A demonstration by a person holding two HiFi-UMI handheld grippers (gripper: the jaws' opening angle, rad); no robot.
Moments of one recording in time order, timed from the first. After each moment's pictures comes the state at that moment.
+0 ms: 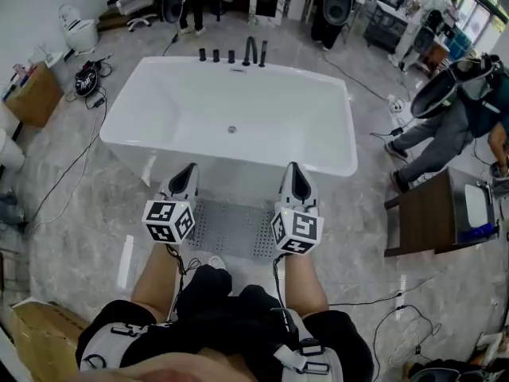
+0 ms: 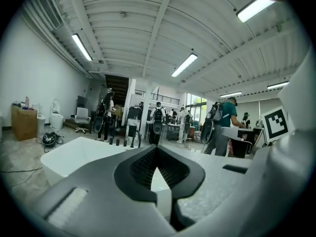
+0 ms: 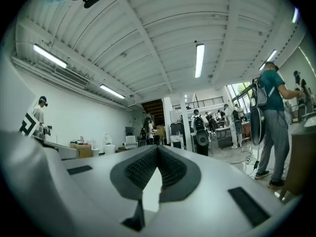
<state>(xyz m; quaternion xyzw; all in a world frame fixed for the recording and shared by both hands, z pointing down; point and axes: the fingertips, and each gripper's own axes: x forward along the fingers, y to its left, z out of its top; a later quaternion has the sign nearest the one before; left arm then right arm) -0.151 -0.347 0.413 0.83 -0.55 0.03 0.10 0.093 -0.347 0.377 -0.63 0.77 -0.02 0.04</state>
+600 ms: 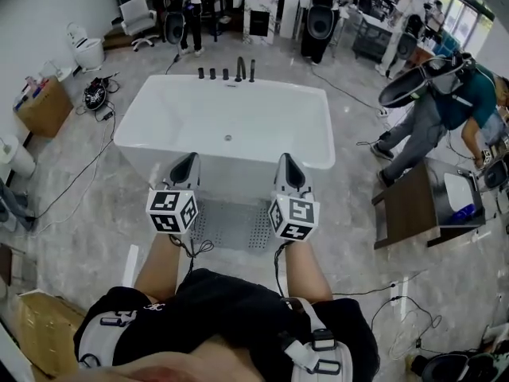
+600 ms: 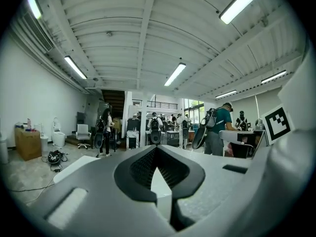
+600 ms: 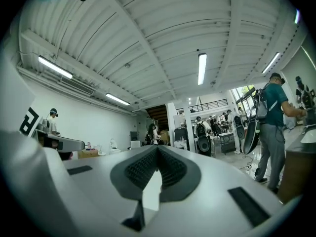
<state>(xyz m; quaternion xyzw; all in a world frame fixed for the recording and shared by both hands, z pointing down) -0.105 -0.211 0.248 0.83 -0.56 0.02 0.03 0.122 -0.212 0.238 -0.62 0.79 -0.01 0.05</state>
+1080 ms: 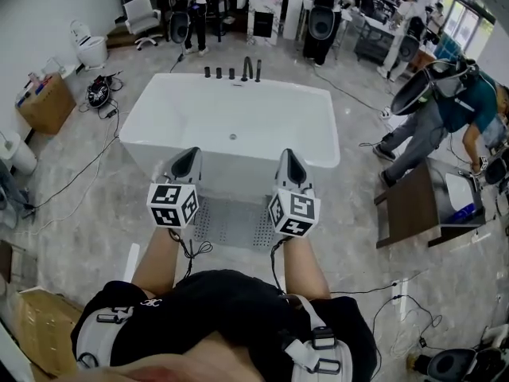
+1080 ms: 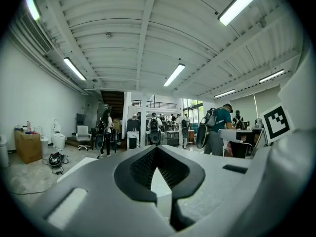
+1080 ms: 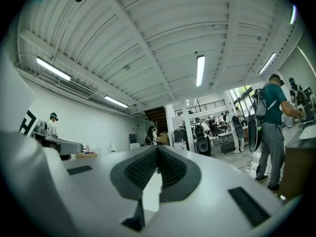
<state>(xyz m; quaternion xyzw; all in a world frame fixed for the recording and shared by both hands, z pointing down) -0.136 -0.196 0.243 0.83 -0.56 0.03 0.02 0.091 -0.197 0.233 -0.62 0.78 -0.01 0.07</state>
